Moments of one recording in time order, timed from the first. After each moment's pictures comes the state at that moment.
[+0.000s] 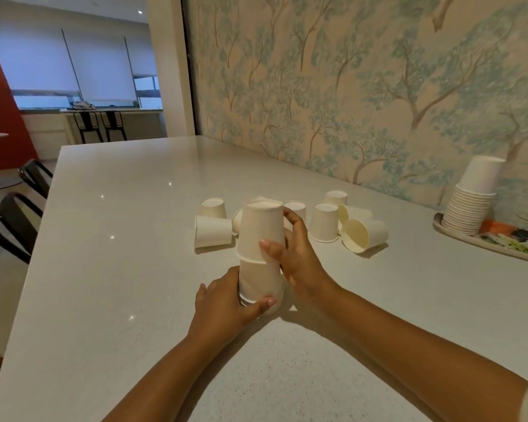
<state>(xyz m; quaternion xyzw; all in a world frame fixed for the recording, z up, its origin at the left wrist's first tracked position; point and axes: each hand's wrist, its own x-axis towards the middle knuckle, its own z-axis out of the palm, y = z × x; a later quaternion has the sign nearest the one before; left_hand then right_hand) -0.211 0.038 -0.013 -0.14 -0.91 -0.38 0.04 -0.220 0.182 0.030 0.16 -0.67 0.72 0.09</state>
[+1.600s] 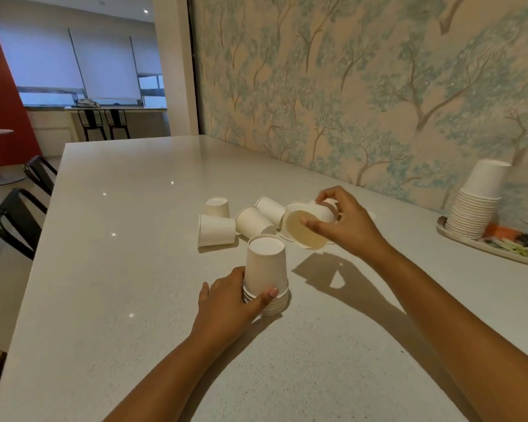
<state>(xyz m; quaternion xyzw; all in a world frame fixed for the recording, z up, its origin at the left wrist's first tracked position) -0.214 0.040 -0.012 -0.13 -0.92 -0.36 0.03 -0.232 0.260 0.077 0.05 -0.87 0.42 0.24</state>
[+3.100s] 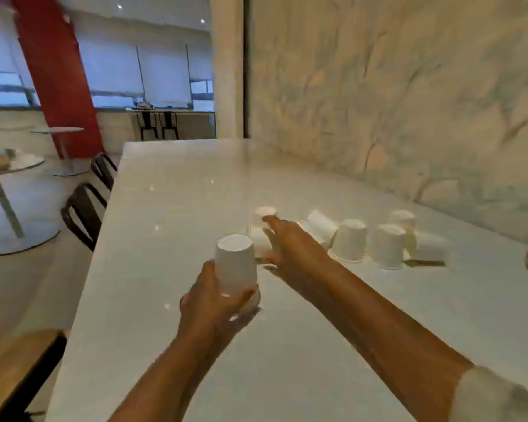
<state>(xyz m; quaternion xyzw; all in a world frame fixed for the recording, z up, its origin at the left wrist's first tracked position) -0.237 -0.032 -0.010 0.06 -0.82 -0.56 0.12 -0.341 0.129 0.024 0.20 -0.93 0.28 0.12</state>
